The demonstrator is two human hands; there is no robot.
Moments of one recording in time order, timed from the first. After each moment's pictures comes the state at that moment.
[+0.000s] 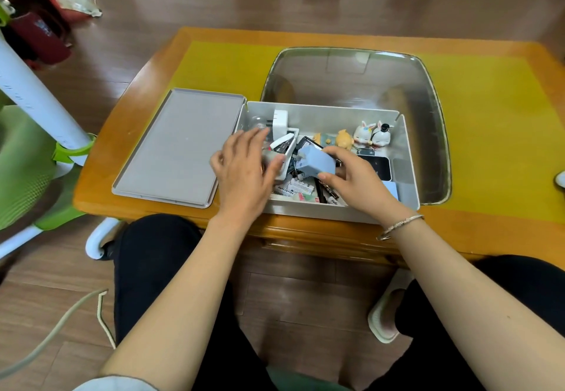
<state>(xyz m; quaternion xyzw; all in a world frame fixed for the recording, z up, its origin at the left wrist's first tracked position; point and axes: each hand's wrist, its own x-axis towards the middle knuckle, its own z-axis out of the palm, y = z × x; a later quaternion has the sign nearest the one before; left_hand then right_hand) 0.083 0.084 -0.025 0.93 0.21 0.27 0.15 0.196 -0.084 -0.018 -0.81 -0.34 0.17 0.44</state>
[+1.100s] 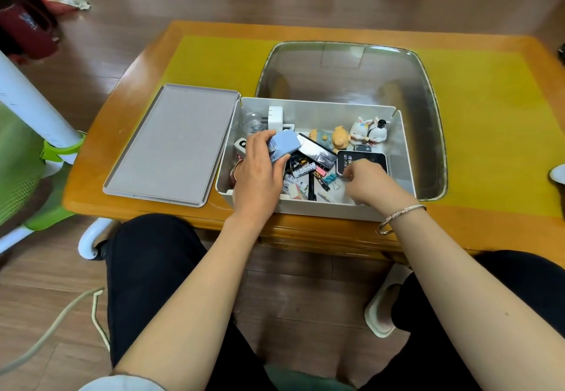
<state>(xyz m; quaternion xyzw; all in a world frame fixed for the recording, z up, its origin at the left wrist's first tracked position) 0.099 0.064 -0.036 0.88 0.20 0.30 0.31 0.207 -0.090 -0.009 -0.94 -0.19 0.23 0.13</state>
